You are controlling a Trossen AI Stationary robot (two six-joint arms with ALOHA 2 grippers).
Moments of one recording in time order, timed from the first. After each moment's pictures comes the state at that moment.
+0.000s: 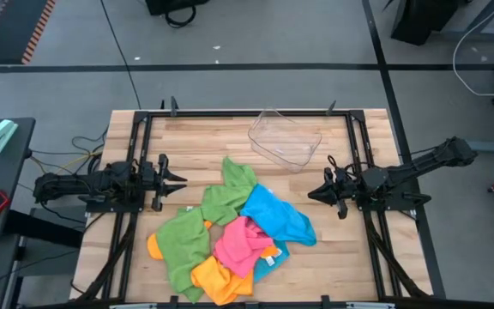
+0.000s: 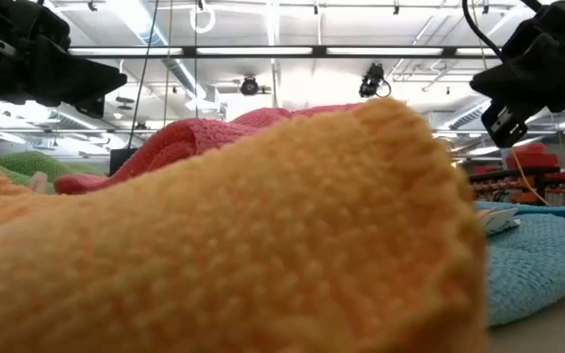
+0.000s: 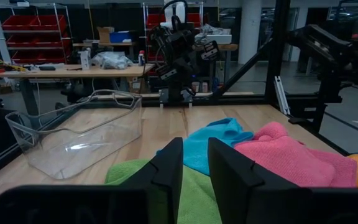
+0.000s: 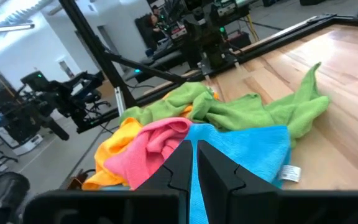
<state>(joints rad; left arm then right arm) 0.01 0.02 0.01 0.04 0.01 0.01 0.31 0.45 0.01 0.38 0.20 0.46</state>
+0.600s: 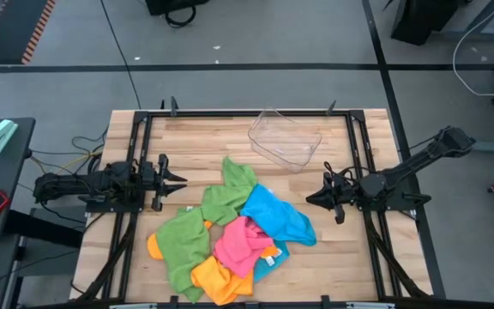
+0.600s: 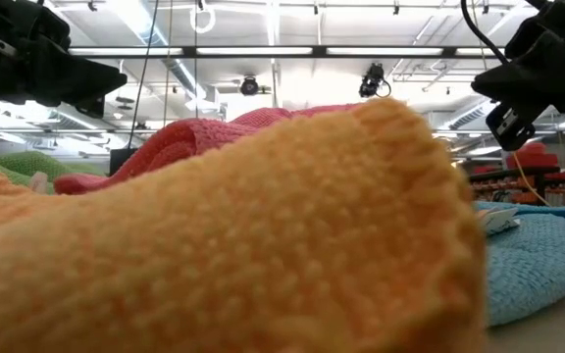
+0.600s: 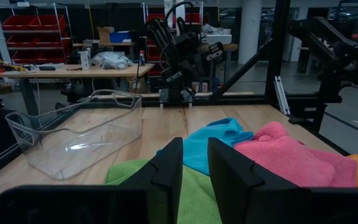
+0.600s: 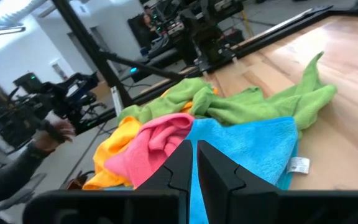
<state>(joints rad) 0.01 0.02 0.01 0.04 0.01 0.01 0.44 0.64 0.01 0.54 0.38 0.49</state>
